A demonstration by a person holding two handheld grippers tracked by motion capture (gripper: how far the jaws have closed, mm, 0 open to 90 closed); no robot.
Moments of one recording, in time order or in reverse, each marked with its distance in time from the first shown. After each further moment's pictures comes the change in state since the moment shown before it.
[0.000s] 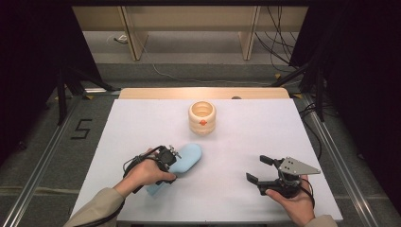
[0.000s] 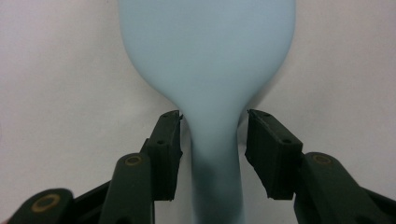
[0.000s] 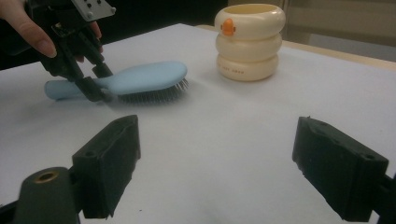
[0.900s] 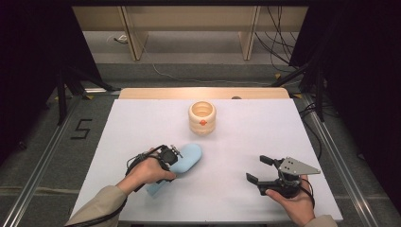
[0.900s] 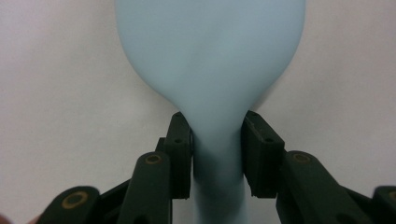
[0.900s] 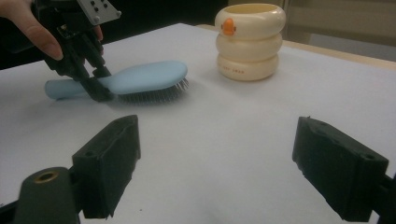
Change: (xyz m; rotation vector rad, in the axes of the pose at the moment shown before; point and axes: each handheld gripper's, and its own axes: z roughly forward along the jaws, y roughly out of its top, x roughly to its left) left arm 0.000 0.005 0.003 0.045 0.002 0.004; right arm 0.000 0.000 0.000 -0.001 0.001 -0.001
